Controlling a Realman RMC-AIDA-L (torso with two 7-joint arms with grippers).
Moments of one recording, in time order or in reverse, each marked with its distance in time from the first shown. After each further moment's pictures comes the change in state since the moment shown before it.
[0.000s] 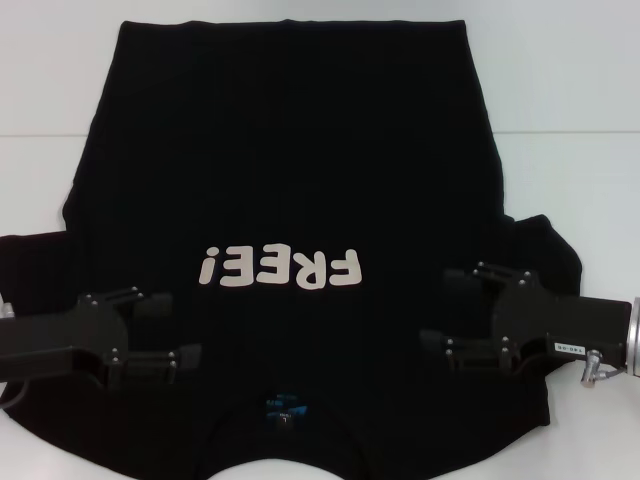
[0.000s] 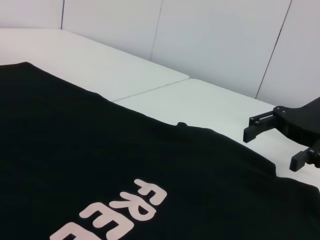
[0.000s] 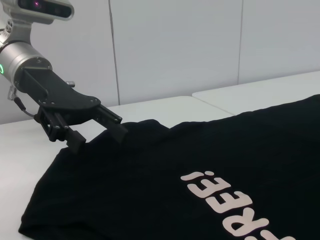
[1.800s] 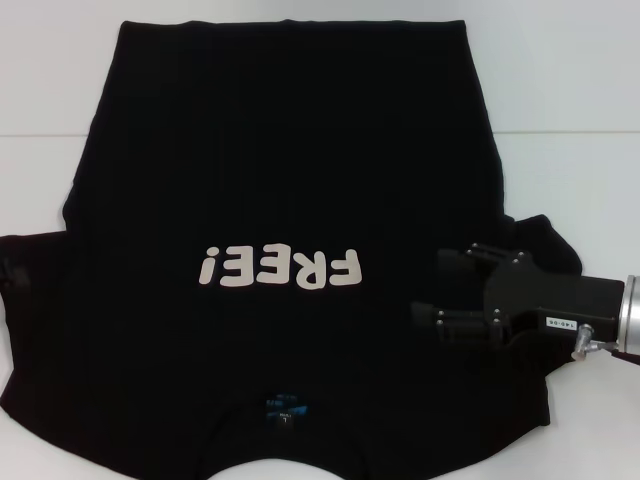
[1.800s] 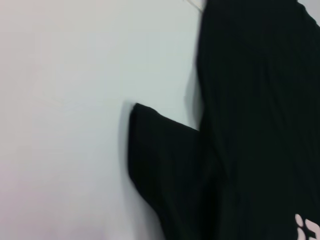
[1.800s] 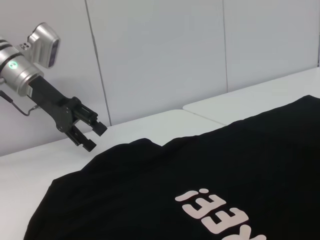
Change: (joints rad) left arm -0.054 0.153 -0.160 0.099 0.359 -0.175 -1.247; right arm 0.031 -0.003 0.003 0.007 0.029 0.008 0.119
